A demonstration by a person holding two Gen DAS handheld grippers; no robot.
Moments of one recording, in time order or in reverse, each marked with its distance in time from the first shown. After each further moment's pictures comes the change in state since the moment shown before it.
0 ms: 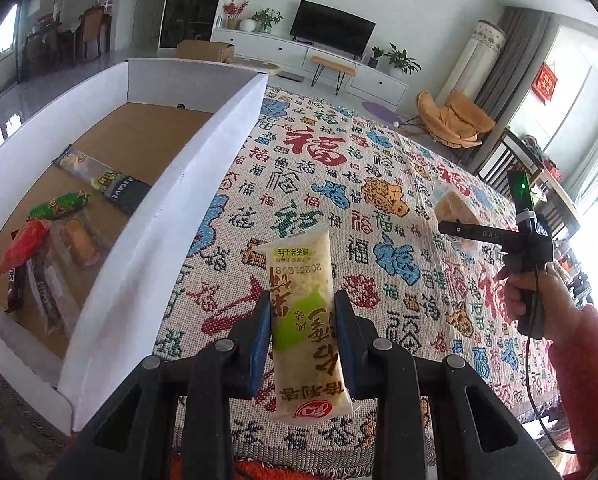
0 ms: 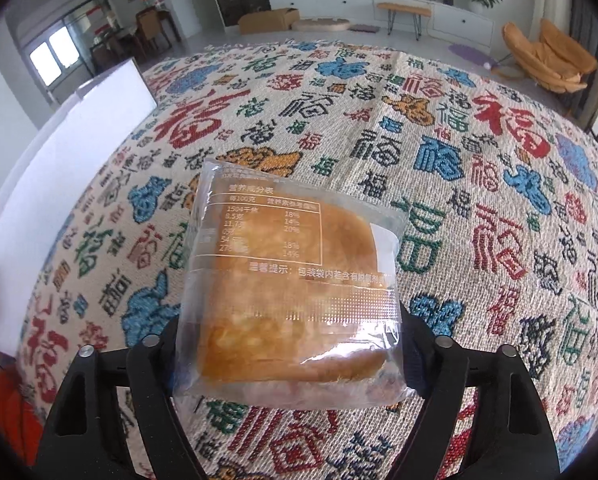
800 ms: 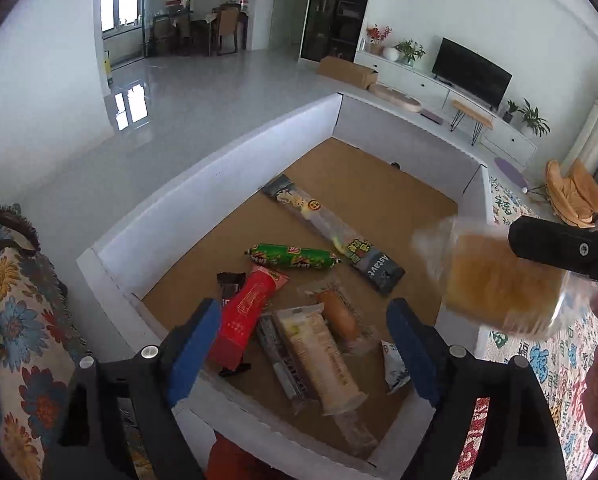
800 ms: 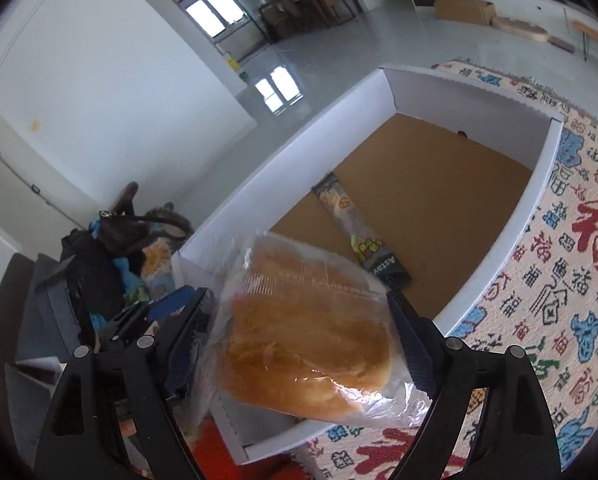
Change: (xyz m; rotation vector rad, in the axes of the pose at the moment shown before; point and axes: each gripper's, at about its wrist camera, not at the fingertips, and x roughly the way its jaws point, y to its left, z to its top) left arm -0.049 0.180 0.052 -0.254 -0.092 0.419; right arm -0.006 0.386 0.069 -0.272 0.104 0.577
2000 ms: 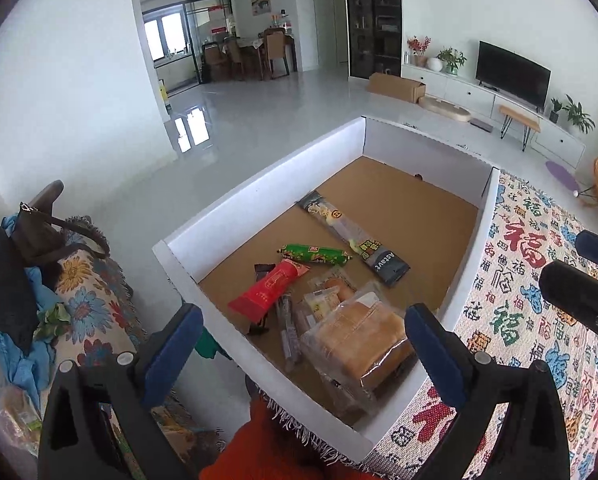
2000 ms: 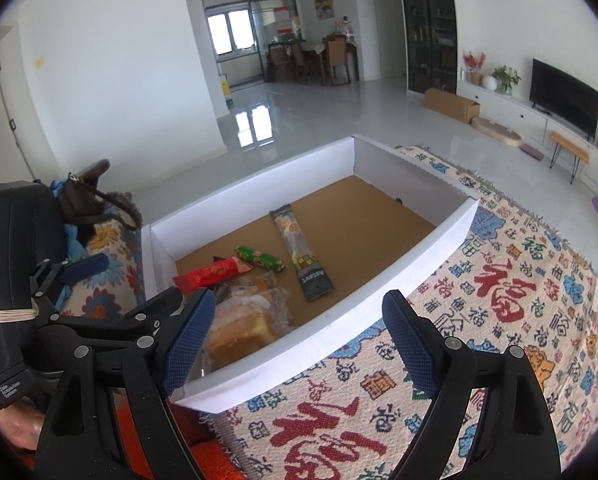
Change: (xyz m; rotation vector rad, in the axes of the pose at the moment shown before) left arm -0.071 -0.069 -0.026 0.009 -0.069 0.265; right arm -0.092 0.033 -0.052 -0.291 -0.176 -0.252
